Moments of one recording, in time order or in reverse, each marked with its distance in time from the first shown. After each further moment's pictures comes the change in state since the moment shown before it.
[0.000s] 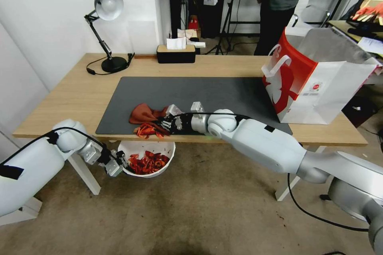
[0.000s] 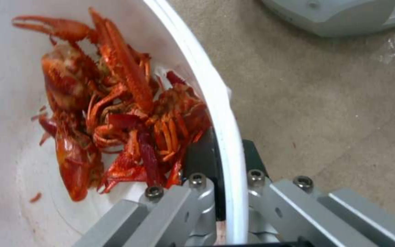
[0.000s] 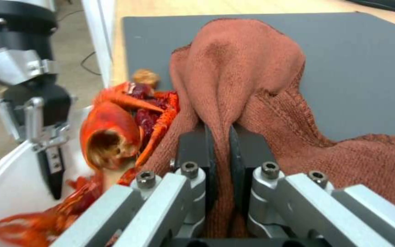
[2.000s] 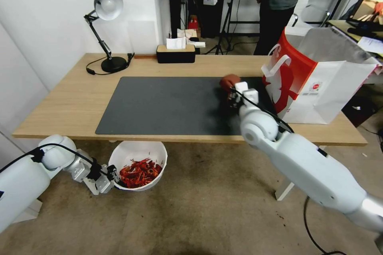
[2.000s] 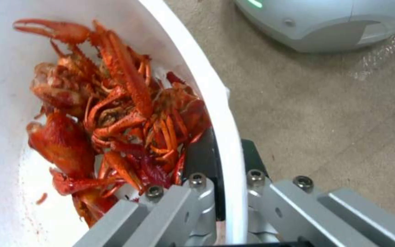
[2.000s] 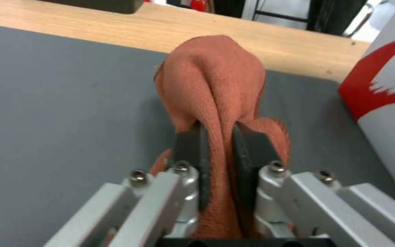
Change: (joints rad) left arm 0.194 0.039 -0.137 -0.091 0.023 0.005 -0.006; right arm -0.385 -0.227 0.539 0.435 0.124 -0.331 1.103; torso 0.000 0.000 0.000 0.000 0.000
